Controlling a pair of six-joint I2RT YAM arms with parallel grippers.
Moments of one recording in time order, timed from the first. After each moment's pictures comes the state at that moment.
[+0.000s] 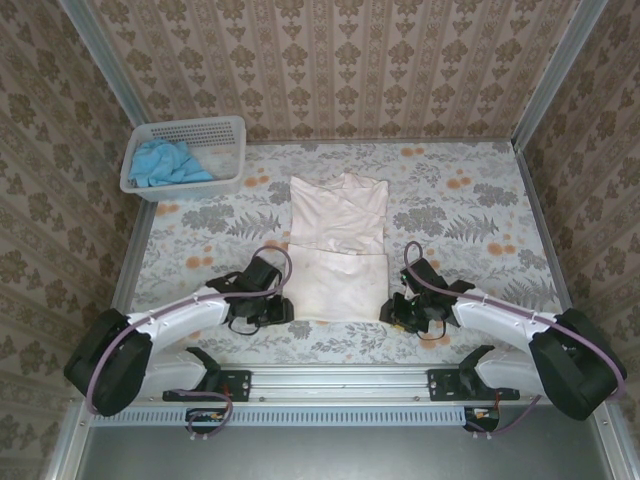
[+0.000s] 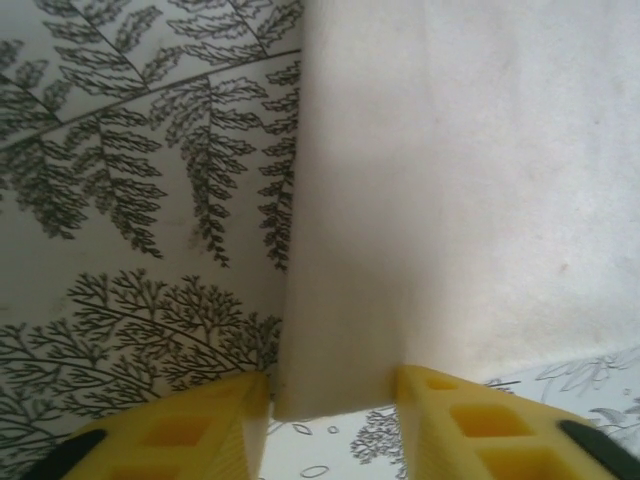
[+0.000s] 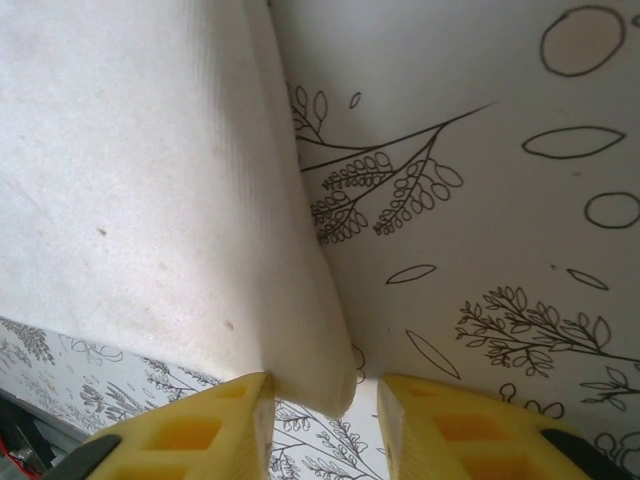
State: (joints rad) left arm -0.72 1.22 0.49 -0.48 0.23 -0.73; right arm 0.56 1.20 0.43 -0.39 -0.35 0.92
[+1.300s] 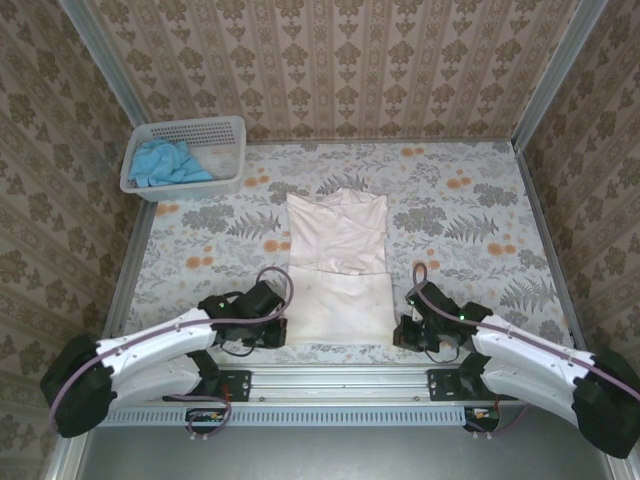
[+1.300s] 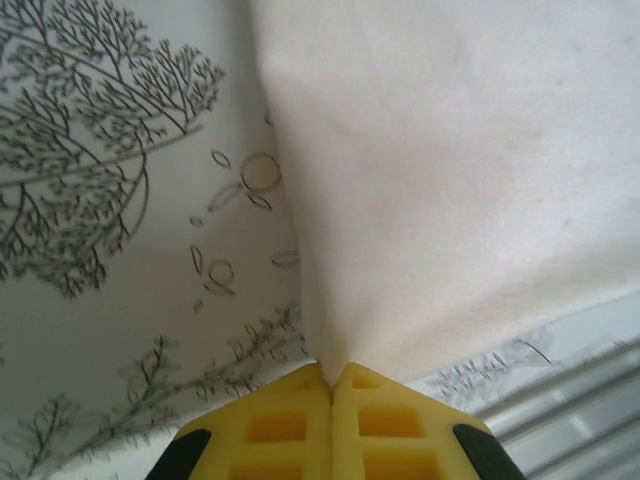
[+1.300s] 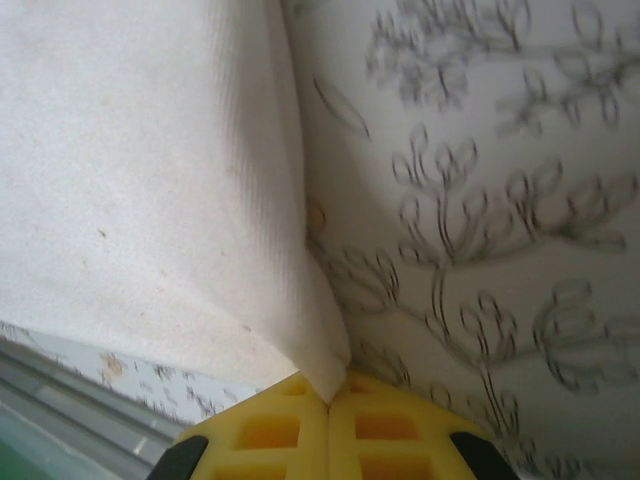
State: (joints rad) left arm -0.95 0.94 0.43 -0.67 0.18 -0.76; right arm 0.70 0.85 0.30 -0.58 -0.30 0.94
